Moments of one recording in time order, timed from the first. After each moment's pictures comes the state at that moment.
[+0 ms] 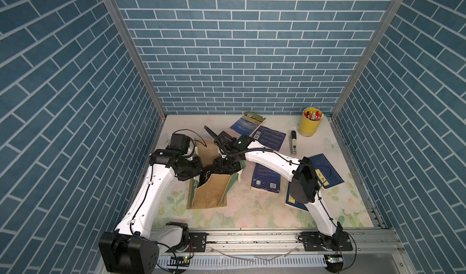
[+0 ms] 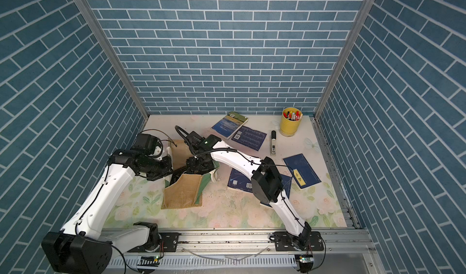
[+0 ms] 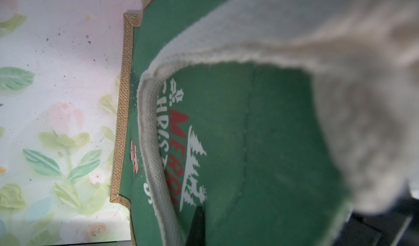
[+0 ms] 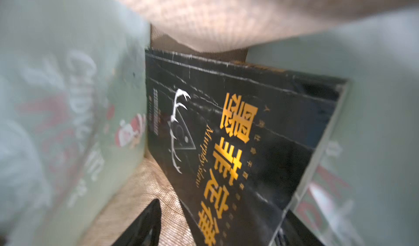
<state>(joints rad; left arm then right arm) -0.13 1.16 1.12 -1.16 0.23 -0.48 1.04 2.26 2.14 -1.04 -0.28 0.68</state>
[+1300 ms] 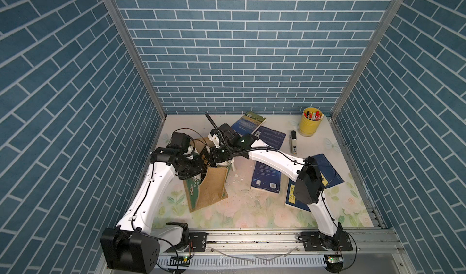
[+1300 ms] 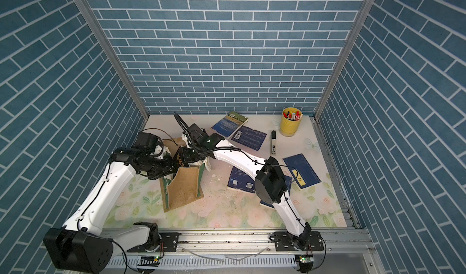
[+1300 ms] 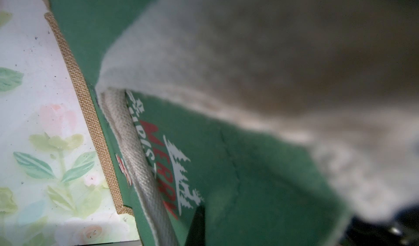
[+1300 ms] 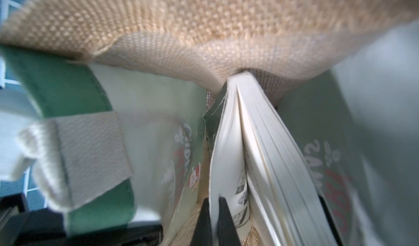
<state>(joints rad) -0.13 1.19 1.14 -1.16 0.25 -0.47 1.03 2.18 2.11 -0.76 -0.31 0.60</state>
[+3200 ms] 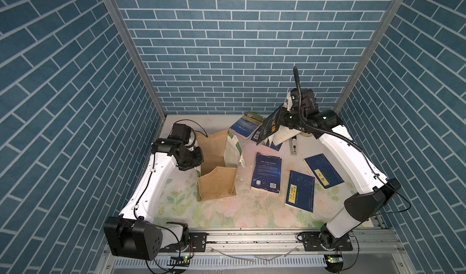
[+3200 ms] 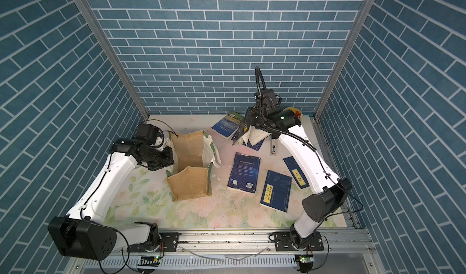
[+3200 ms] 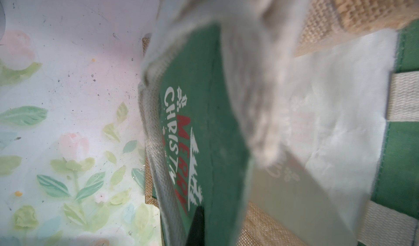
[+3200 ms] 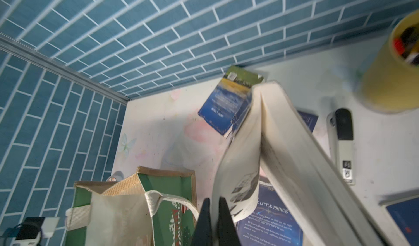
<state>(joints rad) -0.13 1.28 1.28 -1.17 0.21 -0.45 0.57 1.64 1.80 -0.85 -0.02 0.65</state>
